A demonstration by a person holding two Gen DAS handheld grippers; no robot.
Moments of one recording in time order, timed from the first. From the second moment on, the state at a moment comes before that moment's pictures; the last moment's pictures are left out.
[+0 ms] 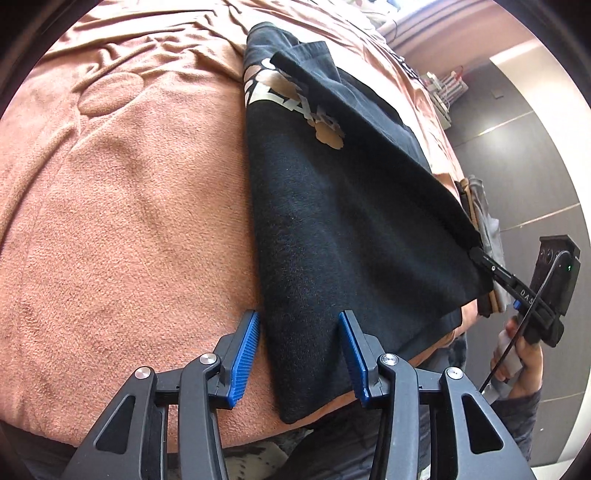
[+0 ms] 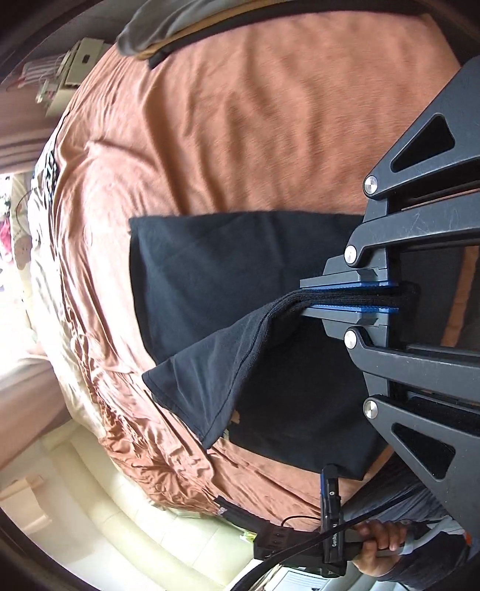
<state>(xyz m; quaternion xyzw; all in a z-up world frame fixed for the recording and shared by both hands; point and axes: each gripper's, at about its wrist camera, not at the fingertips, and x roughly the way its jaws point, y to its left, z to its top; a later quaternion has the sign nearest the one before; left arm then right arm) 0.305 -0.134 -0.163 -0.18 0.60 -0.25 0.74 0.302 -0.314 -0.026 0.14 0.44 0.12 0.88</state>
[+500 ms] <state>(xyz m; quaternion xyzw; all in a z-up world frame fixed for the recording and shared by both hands) 0.303 -0.147 -0.165 -0.16 0.61 -0.25 0.74 0.267 -0.339 -0.055 0.20 0.44 0.11 0.87</state>
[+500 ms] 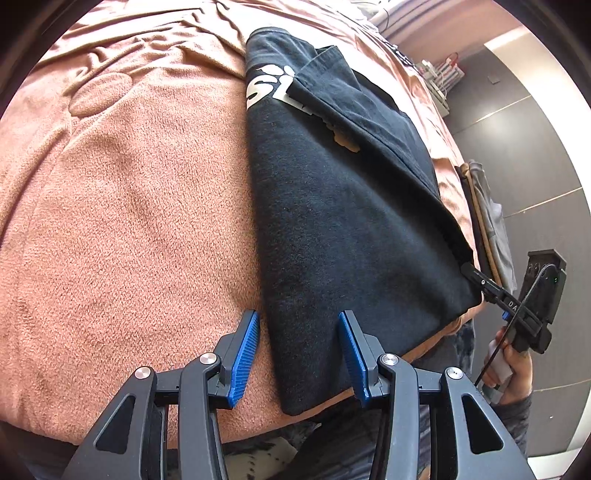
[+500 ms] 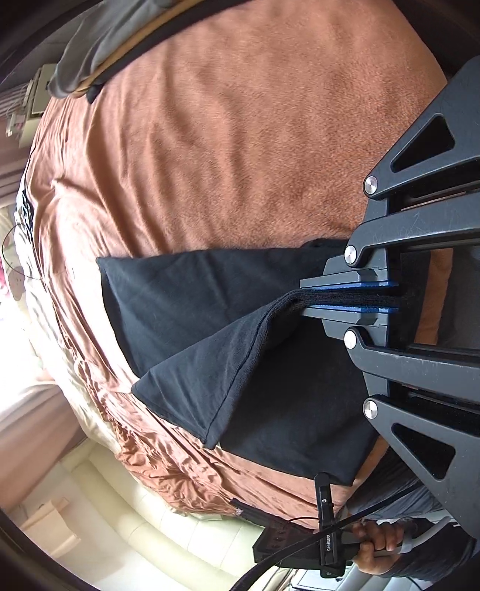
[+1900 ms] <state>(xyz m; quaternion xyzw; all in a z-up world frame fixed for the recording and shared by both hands) 0.331 -0.094 -0.138 -0.25 0.55 -0.26 0.75 0.314 -0.234 0.009 -0.03 0.42 0.15 0.90</state>
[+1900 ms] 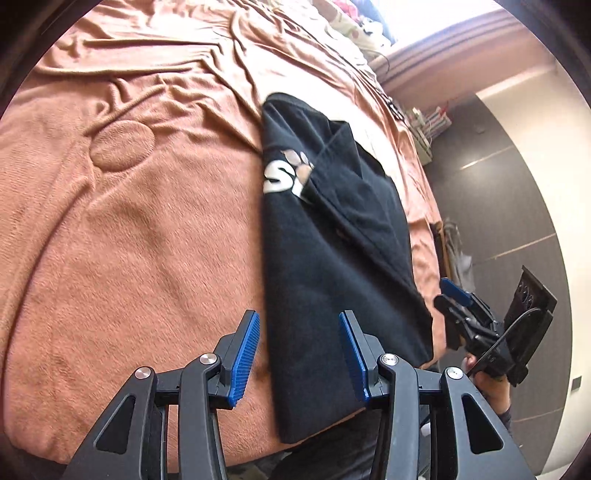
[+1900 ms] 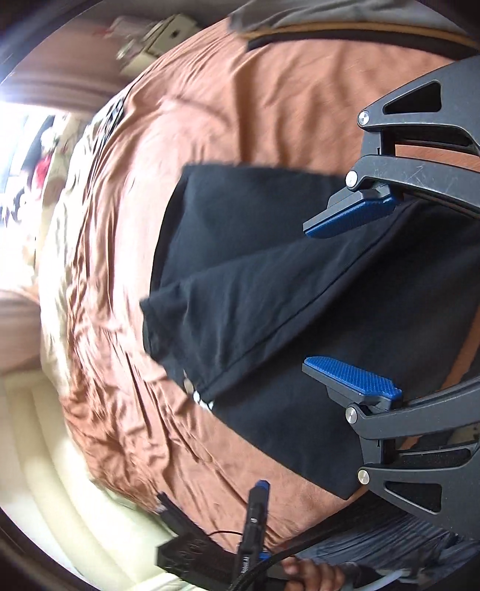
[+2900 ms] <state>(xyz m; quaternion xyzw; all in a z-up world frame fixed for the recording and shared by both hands) 0.365 -0.065 -0.142 -0.28 0.54 -0.25 0.75 0.440 -0.159 -0.011 -0.12 0.46 0.13 0.87</state>
